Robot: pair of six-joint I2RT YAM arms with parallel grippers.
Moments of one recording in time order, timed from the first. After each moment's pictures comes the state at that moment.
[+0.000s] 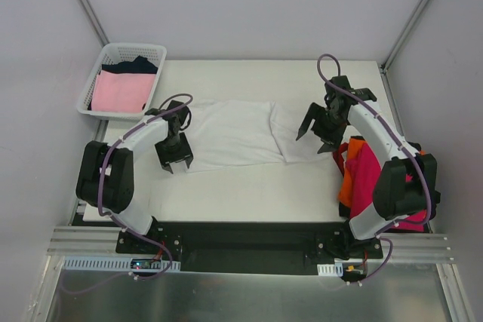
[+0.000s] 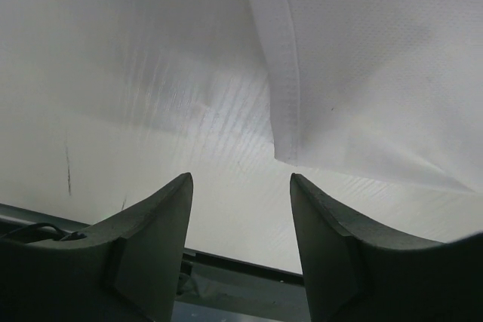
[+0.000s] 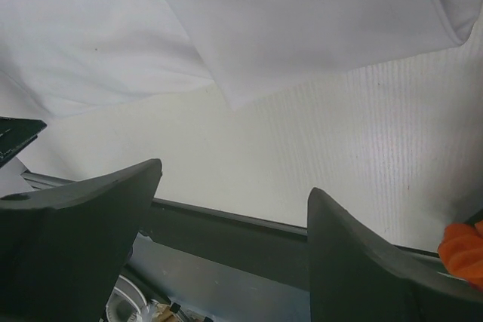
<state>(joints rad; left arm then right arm) -0.27 1.60 1.03 -0.96 -0.08 -0.67 0.23 1.58 1.34 -1.08 -0.19 0.66</state>
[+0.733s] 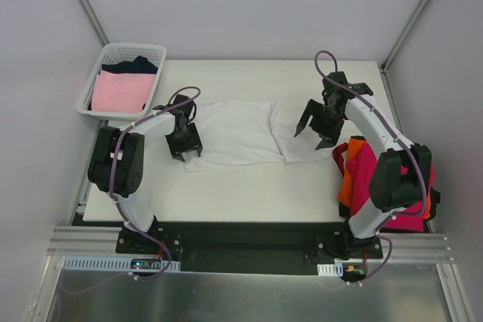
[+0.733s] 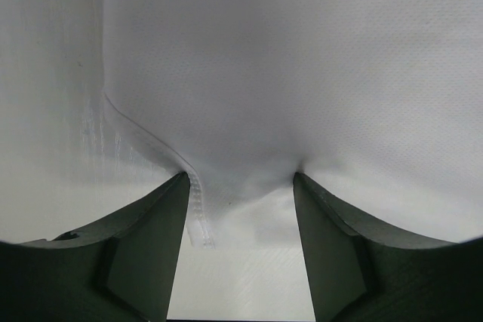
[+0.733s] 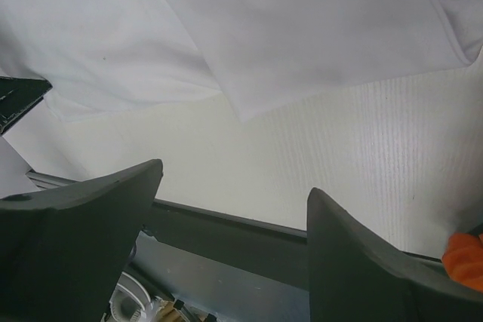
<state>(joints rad) -0.27 1.76 1.10 -0.72 0.02 -0.62 0.23 1.64 1.40 -1.09 -0.20 0.66</state>
